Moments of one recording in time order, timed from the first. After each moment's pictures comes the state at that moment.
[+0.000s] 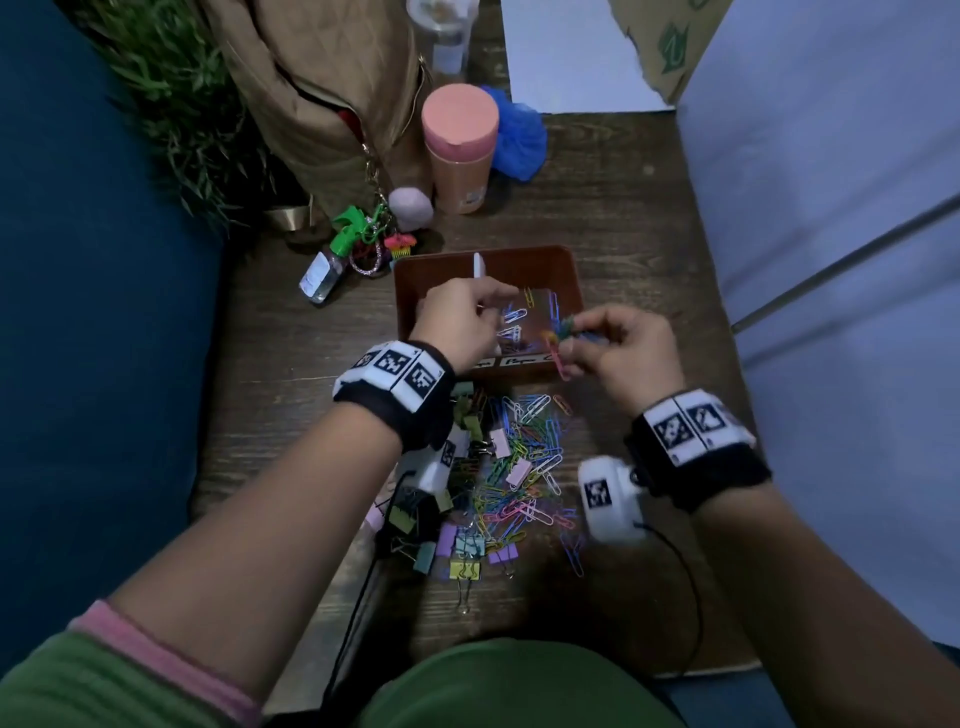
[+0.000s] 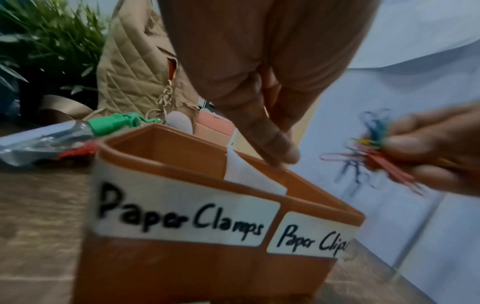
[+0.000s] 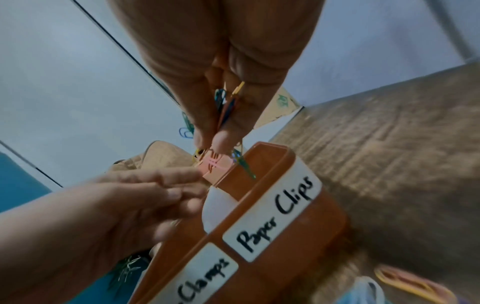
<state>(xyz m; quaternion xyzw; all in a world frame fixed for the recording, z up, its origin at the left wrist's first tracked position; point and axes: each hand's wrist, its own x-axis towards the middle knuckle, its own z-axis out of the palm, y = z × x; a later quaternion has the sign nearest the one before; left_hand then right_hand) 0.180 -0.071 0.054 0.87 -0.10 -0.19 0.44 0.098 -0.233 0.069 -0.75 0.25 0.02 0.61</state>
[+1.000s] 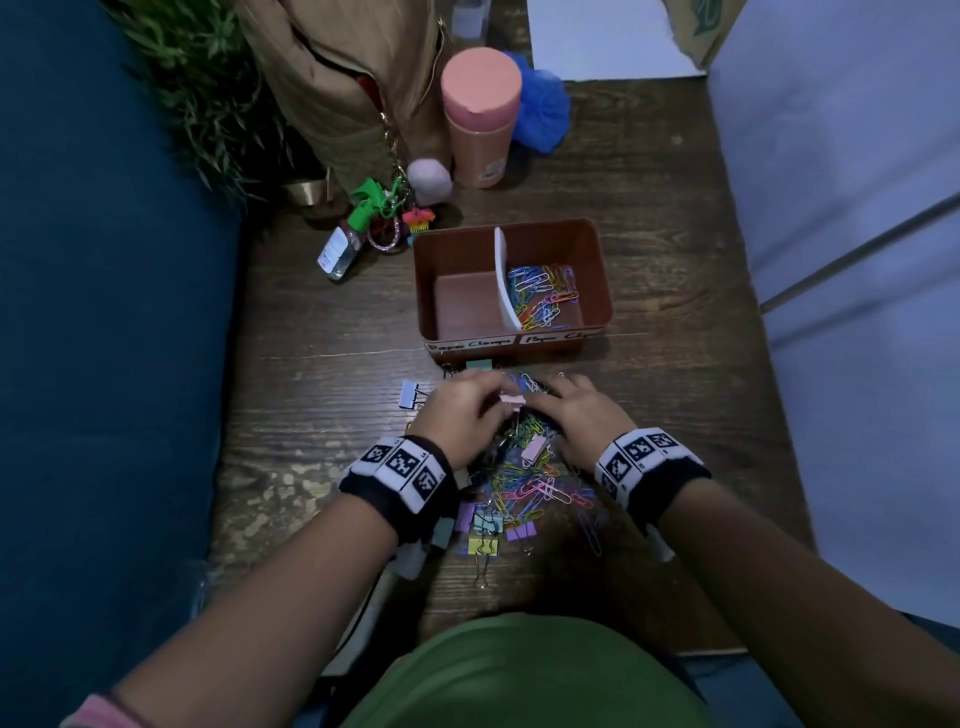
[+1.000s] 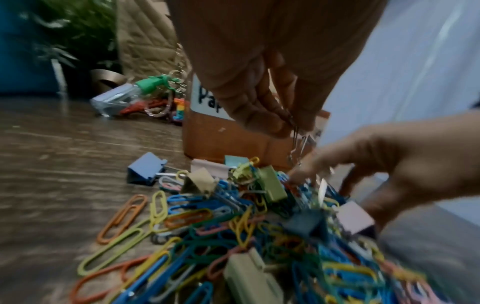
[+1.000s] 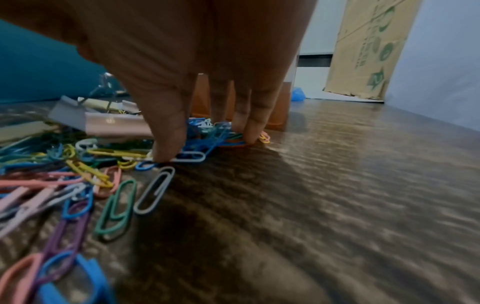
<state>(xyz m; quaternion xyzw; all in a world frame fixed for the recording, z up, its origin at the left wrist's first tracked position) 0.096 -0.025 -0.004 0.88 -0.19 -0.20 0.37 0.057 -0.210 -0.022 -0.95 -0.09 0.26 0.13</state>
